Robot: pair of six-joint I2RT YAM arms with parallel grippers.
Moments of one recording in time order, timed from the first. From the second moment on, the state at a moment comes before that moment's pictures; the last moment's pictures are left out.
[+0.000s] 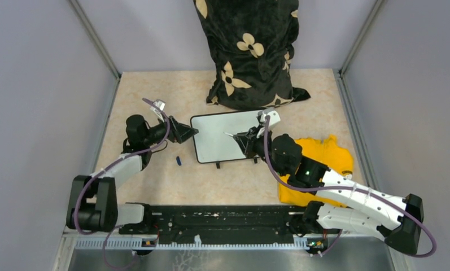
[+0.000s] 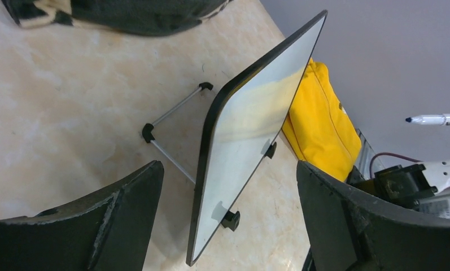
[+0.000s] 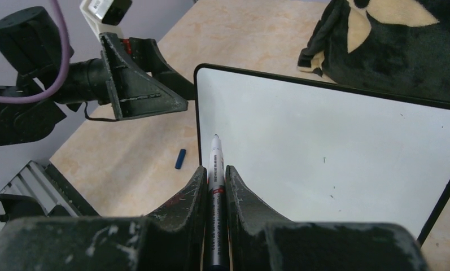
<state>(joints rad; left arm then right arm) -0.10 1.26 0.52 0.60 0.82 -0.52 1.02 0.89 0.77 0.02 0.35 0.34</state>
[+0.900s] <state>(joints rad) -0.08 1.59 0.46 1.10 1.06 -0.71 1.16 1.05 0.78 0.06 0.49 0.33</state>
